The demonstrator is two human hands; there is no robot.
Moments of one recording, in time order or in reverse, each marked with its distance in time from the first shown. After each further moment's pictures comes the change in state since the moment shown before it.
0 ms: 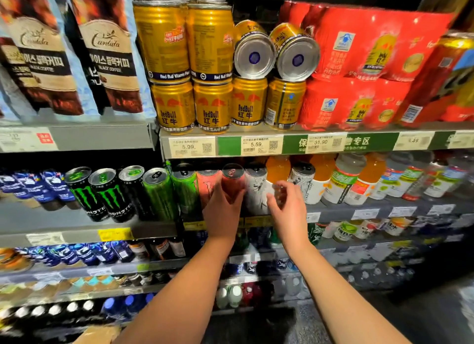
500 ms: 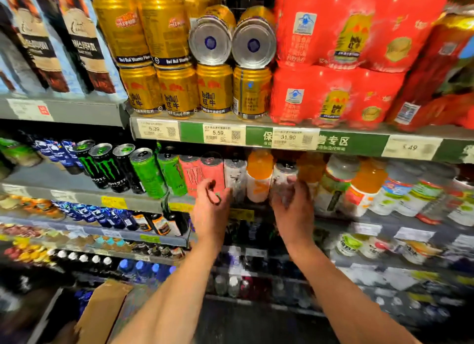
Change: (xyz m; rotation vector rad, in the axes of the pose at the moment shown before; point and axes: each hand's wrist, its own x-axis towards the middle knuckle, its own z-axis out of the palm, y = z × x) left_hand -0.050 0.046 0.019 -0.056 0.206 -0.269; right_hand 0.028 0.074 -0.048 0.199 -0.032 -0.106
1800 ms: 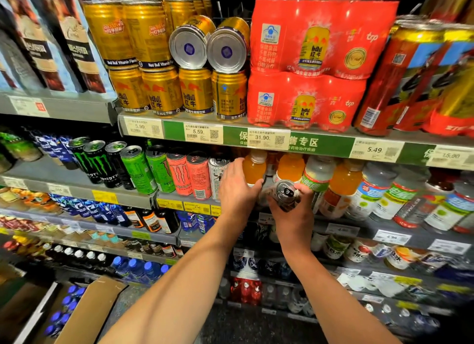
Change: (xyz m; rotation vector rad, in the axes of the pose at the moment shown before) left_hand -0.023 0.092 0.053 0.164 -0.254 0.265; right_hand -0.005 0.017 -0.049 0.102 0.080 -0.031
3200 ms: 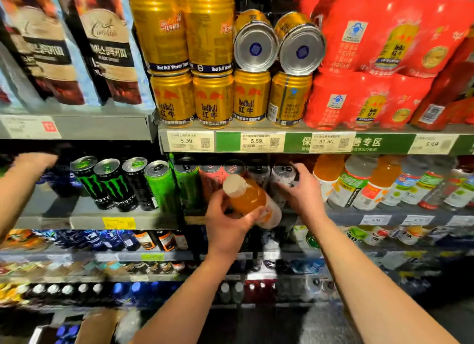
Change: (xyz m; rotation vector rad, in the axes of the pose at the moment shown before) left_hand -0.011 -0.114 -0.101 -0.833 -0.097 -0.163; right_hand 0.044 -0.052 0.094 -0.317 -0.234 0.155
